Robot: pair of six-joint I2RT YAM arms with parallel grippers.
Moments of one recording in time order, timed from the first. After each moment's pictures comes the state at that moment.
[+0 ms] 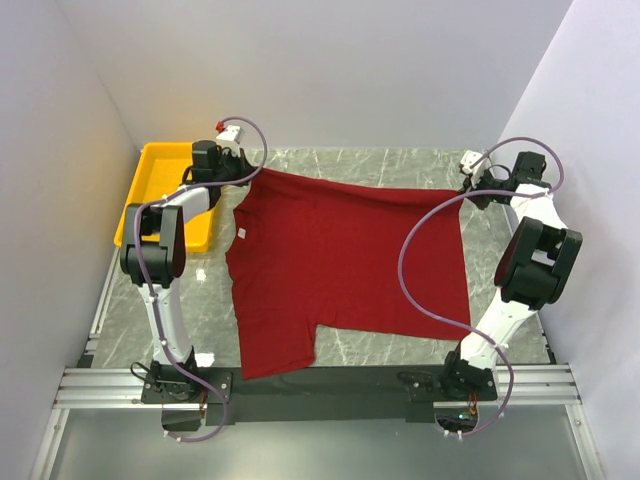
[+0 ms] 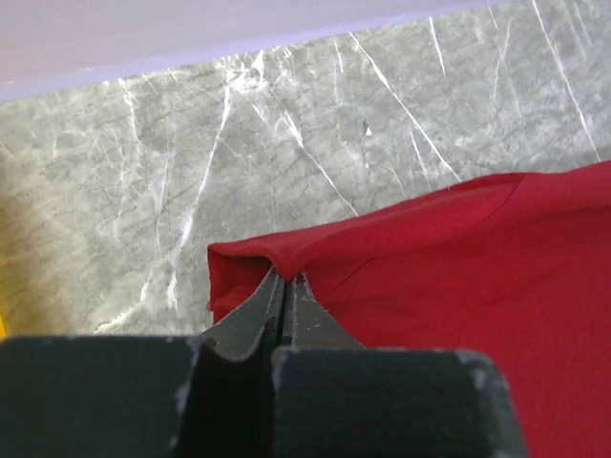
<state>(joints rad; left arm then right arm) -0.07 2.08 1.43 0.28 0.44 -0.09 -0.39 1.90 1.47 -0.49 -0.86 -1.22</state>
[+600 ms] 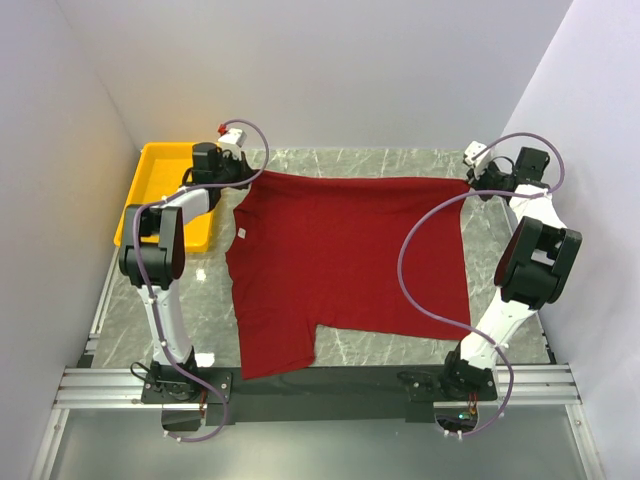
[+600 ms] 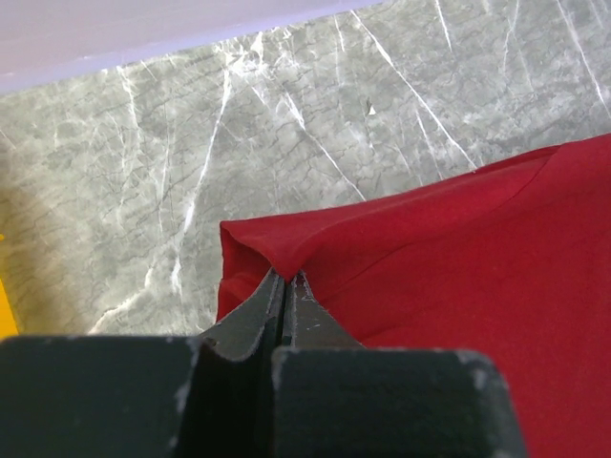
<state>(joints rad) -0.08 2.06 1.40 0.26 0.44 -0.04 -0.39 1.90 1.45 -0.30 -0.77 -1.11</state>
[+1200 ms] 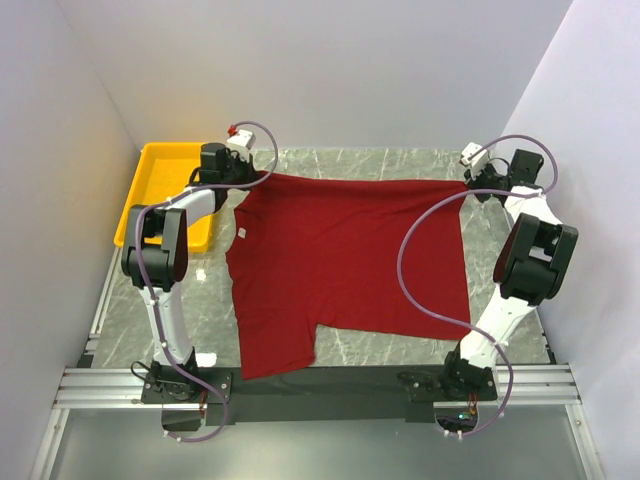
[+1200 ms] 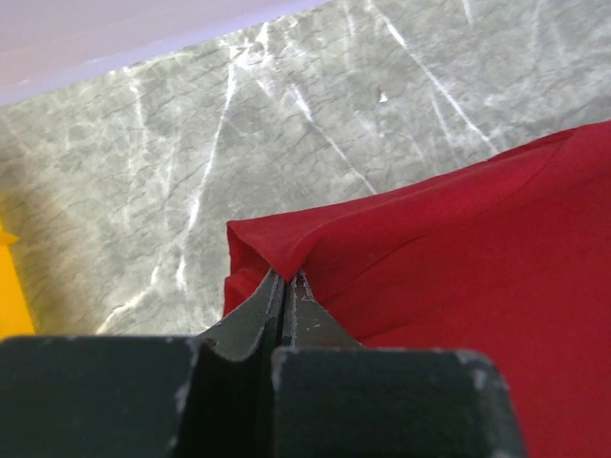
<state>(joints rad) -0.12 2.04 1.40 0.23 0.36 0.04 -0.37 1.94 1.43 -0.22 -0.71 -1.04</state>
